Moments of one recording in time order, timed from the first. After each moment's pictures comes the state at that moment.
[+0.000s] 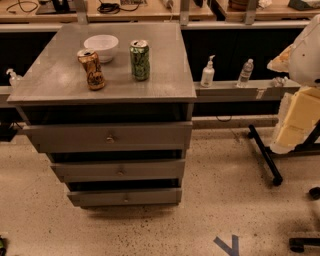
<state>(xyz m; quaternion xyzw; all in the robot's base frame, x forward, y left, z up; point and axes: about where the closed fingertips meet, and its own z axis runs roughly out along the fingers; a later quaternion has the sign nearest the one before) 0.438 -0.217 0.976 -0.60 0.78 -0.03 0.16</state>
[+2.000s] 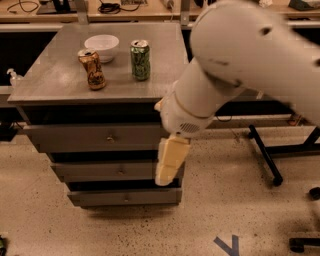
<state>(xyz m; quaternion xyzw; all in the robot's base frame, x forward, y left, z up) 0.451 -0.011 0.870 -0.70 0.68 0.07 0.21</state>
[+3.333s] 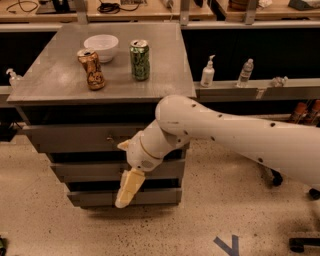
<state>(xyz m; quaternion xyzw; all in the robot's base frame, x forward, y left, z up) 0.475 0.104 0.713 -0.69 0.64 0.25 0.24</state>
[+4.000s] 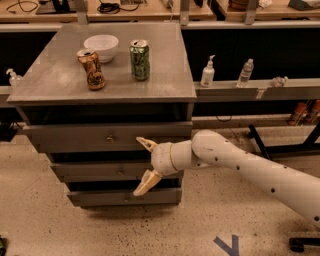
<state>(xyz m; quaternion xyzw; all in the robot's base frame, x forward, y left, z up) 0.554 0.069 0.640 -0.65 0.56 0.25 0.45</state>
